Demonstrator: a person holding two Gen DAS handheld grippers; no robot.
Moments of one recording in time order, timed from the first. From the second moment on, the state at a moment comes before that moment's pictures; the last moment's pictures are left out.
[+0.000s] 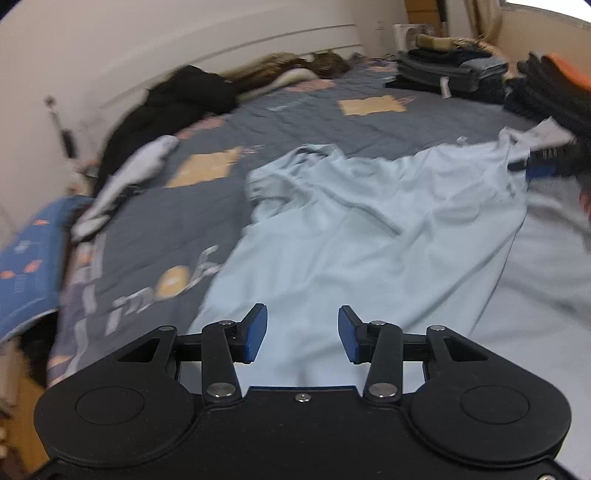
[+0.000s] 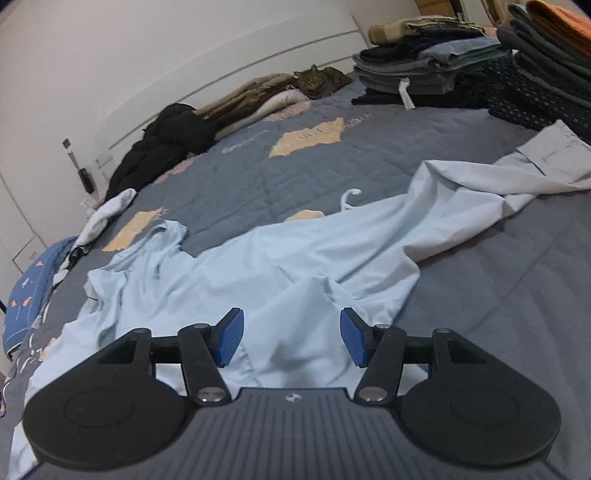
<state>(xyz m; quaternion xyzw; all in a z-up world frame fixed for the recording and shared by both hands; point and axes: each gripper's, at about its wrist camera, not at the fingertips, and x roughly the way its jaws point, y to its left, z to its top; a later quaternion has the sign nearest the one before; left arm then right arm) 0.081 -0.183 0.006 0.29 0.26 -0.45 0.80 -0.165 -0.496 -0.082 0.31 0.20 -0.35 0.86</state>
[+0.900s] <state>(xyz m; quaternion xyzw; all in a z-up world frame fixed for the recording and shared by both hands) 0.135 -0.326 -0.043 0.32 0.30 -0.47 0.76 -0.176 -0.484 -0.042 0.32 0.19 -0.28 0.89</state>
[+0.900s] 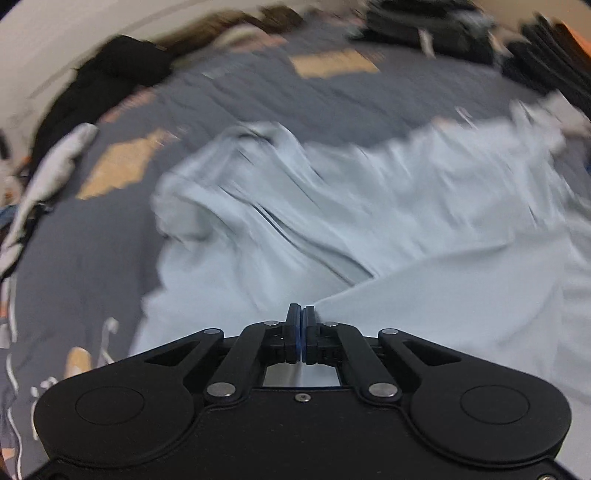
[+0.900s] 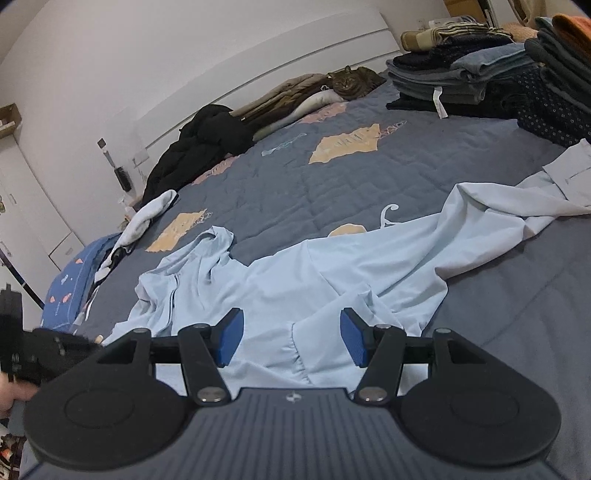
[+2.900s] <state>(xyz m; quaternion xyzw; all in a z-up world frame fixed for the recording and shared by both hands) 0.025 -0.501 -0.074 0.31 0.30 -0.60 0.67 -0.214 -0.527 -0.048 0.38 0.17 -0.30 0.86</state>
